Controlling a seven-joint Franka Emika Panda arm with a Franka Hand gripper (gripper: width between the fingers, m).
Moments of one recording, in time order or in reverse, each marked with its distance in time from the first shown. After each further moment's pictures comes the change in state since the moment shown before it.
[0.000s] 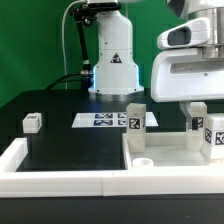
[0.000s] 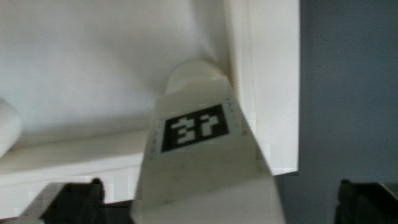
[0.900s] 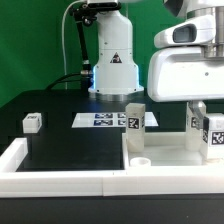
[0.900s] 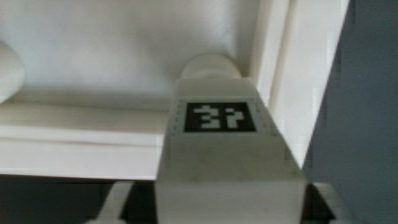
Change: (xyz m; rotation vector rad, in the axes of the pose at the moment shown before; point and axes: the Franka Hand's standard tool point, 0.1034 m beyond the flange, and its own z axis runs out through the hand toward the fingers) arm 0.002 0.005 0.000 -0.023 0.005 -0.172
